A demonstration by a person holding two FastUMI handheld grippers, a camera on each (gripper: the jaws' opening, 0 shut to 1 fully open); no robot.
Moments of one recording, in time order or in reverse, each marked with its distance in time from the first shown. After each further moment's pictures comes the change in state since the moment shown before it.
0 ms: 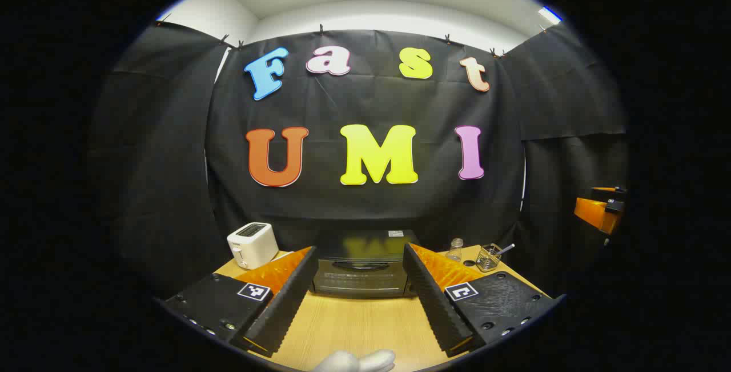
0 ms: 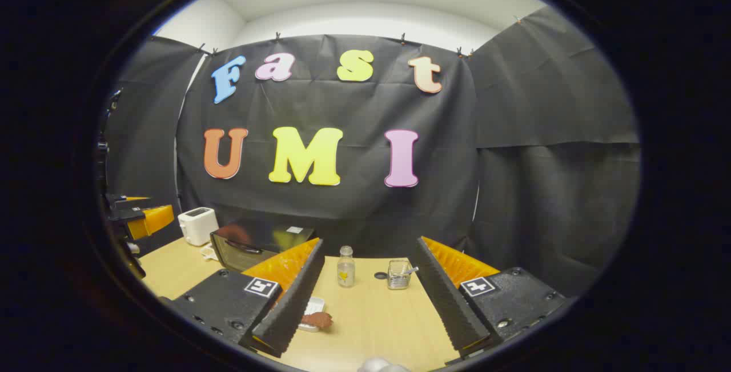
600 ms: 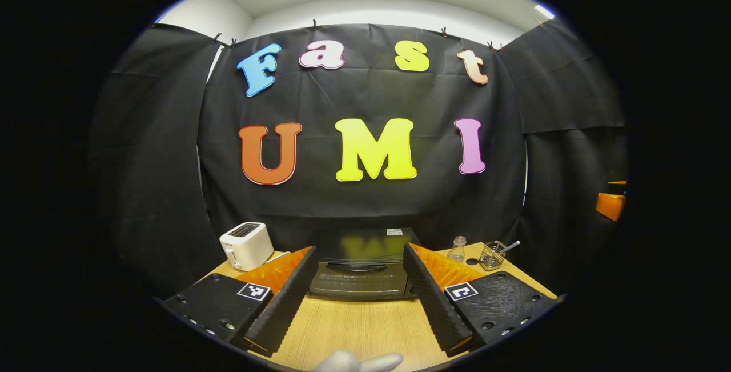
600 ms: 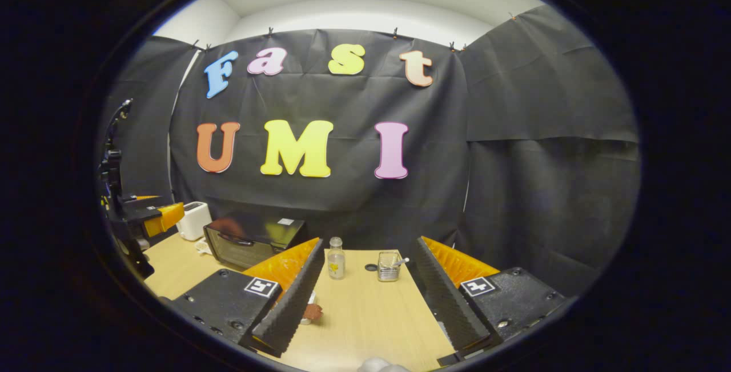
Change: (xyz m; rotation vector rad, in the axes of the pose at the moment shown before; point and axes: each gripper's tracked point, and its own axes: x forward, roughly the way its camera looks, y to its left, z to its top) left arm 0.043 -0.002 -0.011 0.015 0.005 0.004; right arm -0.011 -0.021 -0.010 0.001 0.048 -0.041
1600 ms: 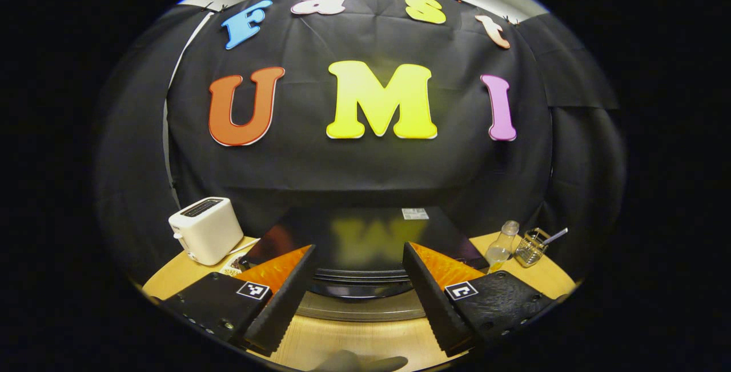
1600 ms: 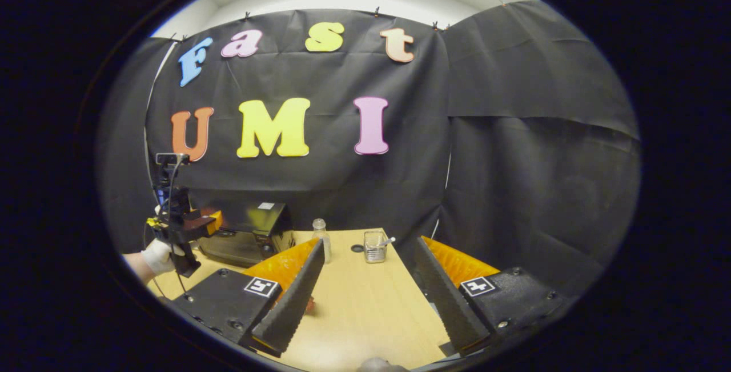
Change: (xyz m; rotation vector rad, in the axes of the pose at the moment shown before) left arm 0.195 0.006 -0.125 -0.011 0.198 -0.024; right arm 0.016 -0.007 -0.020 0.048 0.139 -0.114
